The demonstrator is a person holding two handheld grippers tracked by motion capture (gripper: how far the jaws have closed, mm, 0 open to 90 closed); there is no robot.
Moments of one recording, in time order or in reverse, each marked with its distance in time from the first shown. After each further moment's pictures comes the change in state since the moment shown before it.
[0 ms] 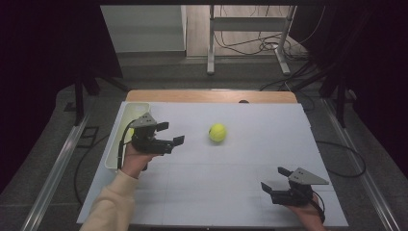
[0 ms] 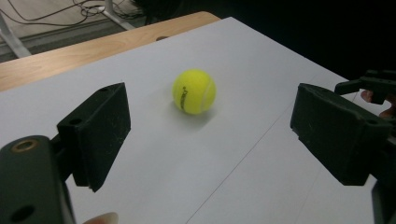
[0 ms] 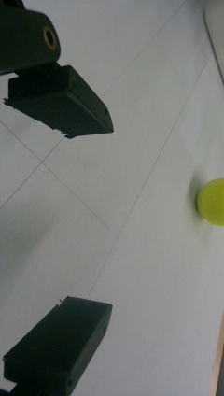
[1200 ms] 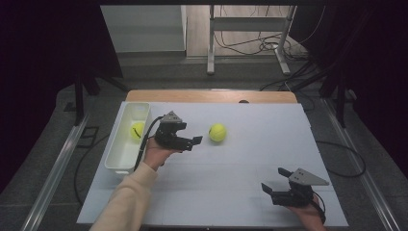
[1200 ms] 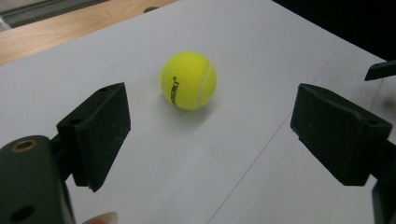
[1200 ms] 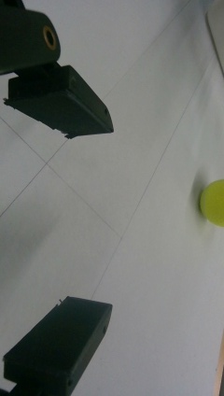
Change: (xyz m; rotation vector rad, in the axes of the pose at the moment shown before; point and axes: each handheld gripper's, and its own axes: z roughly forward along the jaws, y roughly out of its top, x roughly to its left) left arm -0.005 0.008 0.065 0.137 0.011 0.030; right arm 0.000 -0.001 -0.001 0.006 0.005 0.003
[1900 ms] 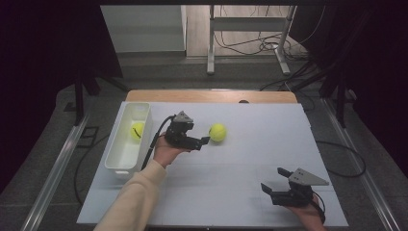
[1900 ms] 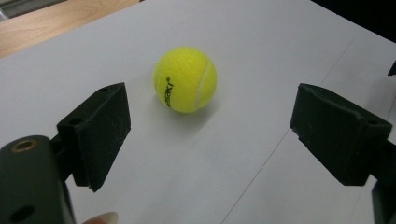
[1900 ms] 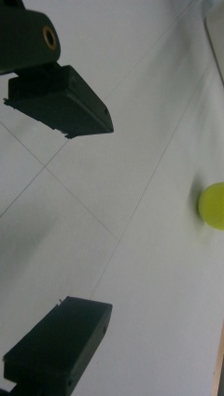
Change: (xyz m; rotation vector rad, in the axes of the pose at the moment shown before) left arm -0.007 0.008 0.026 0.046 0.021 0.016; right arm 0.001 0.001 0.000 -0.002 0.007 -0.004
